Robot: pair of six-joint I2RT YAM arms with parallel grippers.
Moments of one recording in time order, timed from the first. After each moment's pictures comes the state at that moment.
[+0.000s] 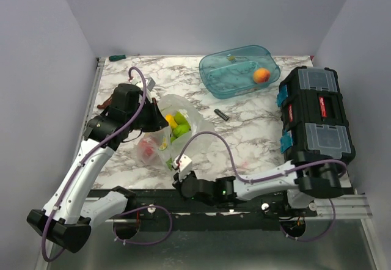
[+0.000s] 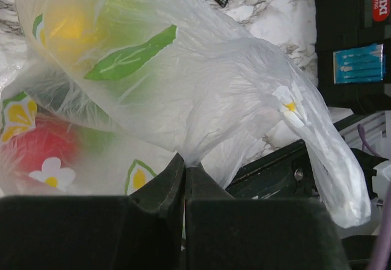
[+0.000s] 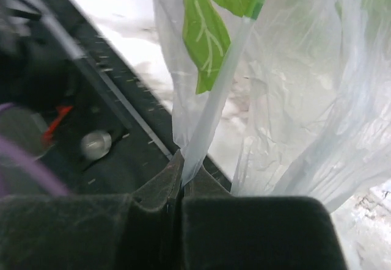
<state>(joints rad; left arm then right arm) -0.41 1.00 1.19 -0.84 0.24 -0.48 1.56 1.55 0.83 0.20 0.47 0.53</state>
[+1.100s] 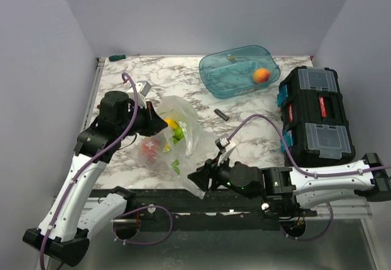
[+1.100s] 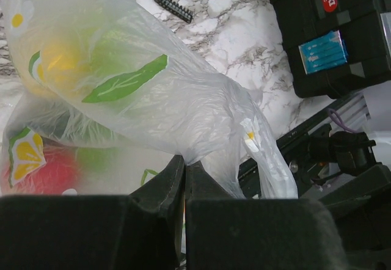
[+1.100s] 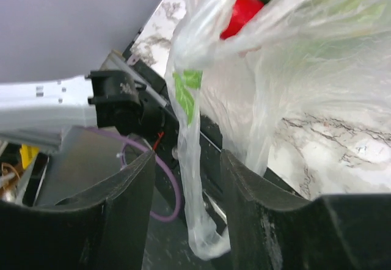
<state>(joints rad) -0.36 0.88 1.12 -0.76 0.36 -0.40 1.56 1.03 0.75 -0.04 0.52 0.76</state>
